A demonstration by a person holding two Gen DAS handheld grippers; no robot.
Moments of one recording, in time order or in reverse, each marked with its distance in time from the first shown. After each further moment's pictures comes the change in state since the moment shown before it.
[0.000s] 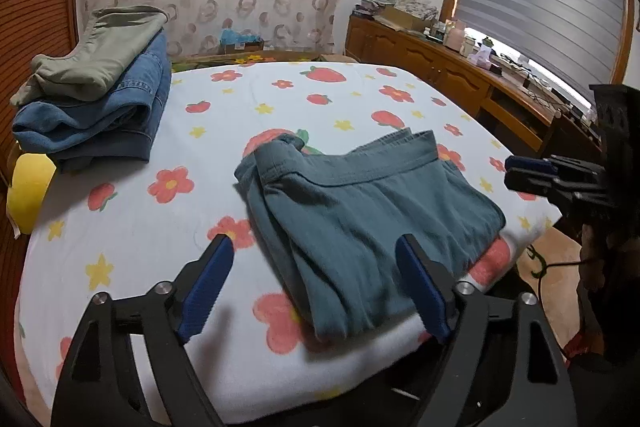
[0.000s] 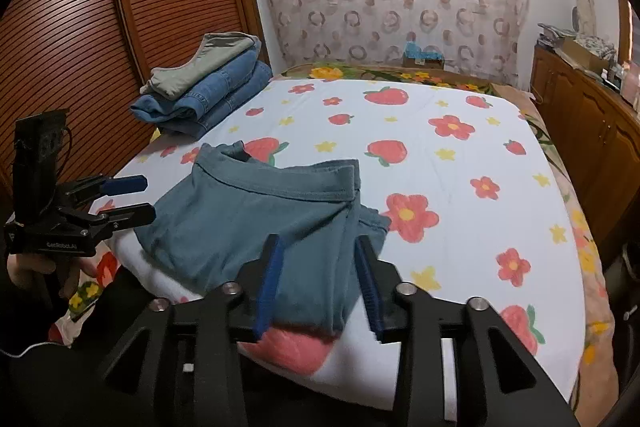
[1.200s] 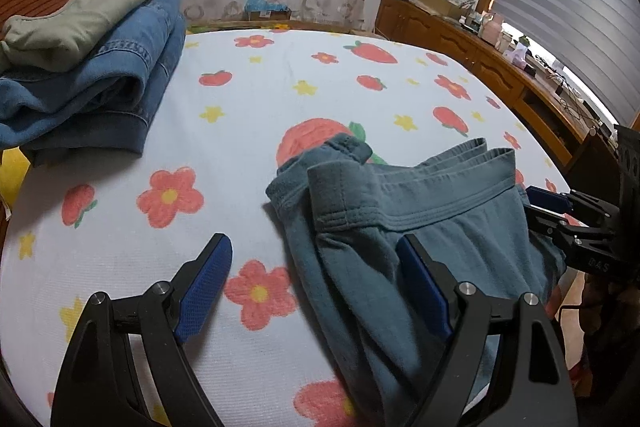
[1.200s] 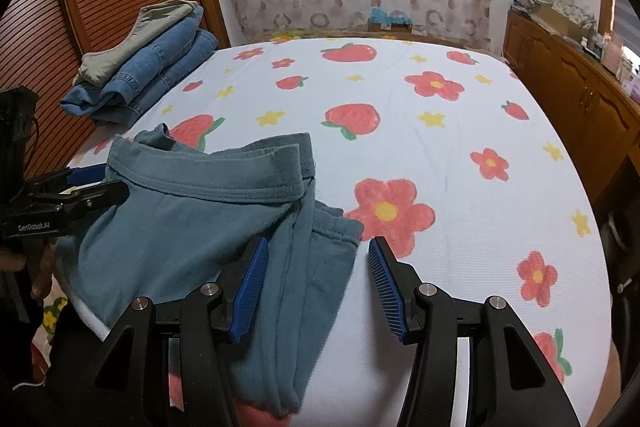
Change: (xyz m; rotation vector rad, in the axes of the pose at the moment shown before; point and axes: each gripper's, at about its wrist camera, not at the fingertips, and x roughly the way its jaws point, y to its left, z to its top) left arm 0.063 0.034 0.022 -0.090 0.108 0.044; right arm 0.082 -0.019 0.016 0.071 0.116 -0.113
